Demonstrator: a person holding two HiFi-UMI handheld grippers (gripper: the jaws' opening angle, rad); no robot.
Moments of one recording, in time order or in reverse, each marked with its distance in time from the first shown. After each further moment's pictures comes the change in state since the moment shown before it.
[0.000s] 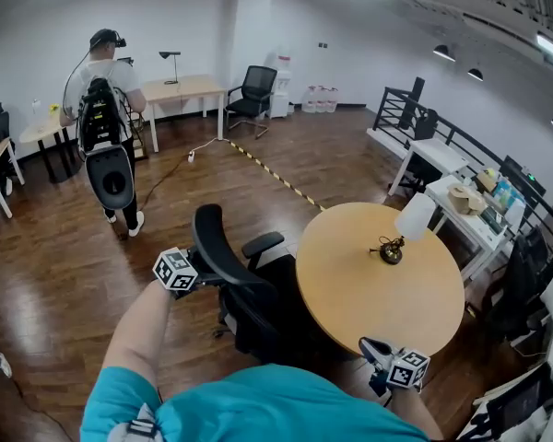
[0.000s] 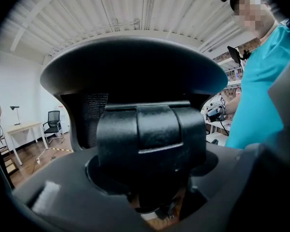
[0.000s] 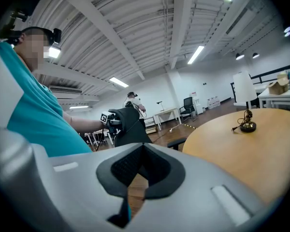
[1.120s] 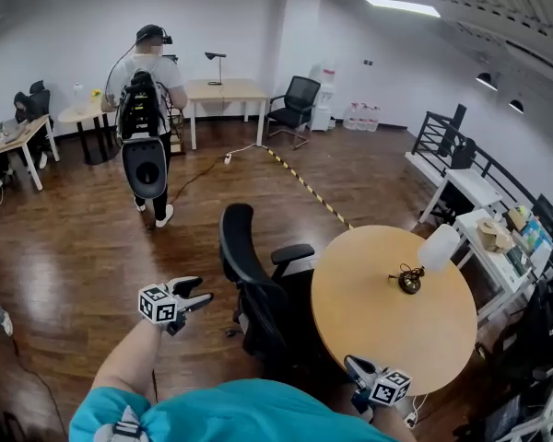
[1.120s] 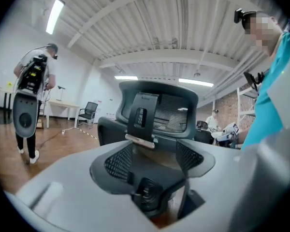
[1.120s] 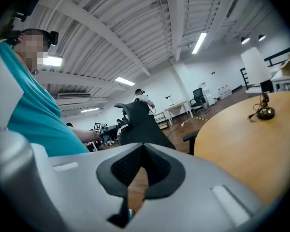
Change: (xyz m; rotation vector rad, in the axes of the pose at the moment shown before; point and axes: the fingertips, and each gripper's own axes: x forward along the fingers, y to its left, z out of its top) left arm -0.058 -0.027 -0.042 -0.314 -0.188 0.347; right arm 0.026 -0.057 -0.027 0.086 0.013 0.149
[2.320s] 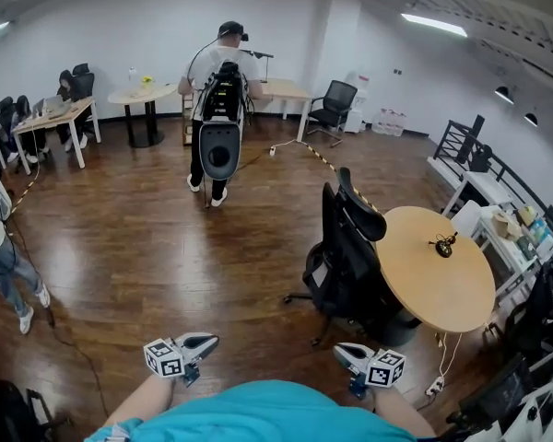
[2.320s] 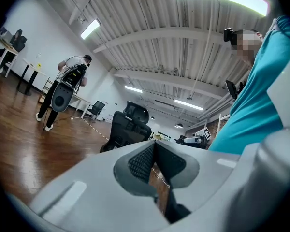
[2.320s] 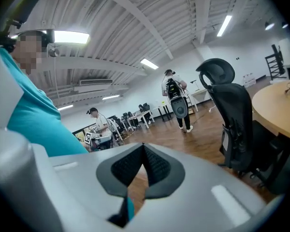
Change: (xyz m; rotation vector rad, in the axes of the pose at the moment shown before) left arm -0.518 -0.232 -0.059 -0.155 -0.159 -0.024; right arm 0.081 0.463 -0.121 -0.030 0.153 0.177
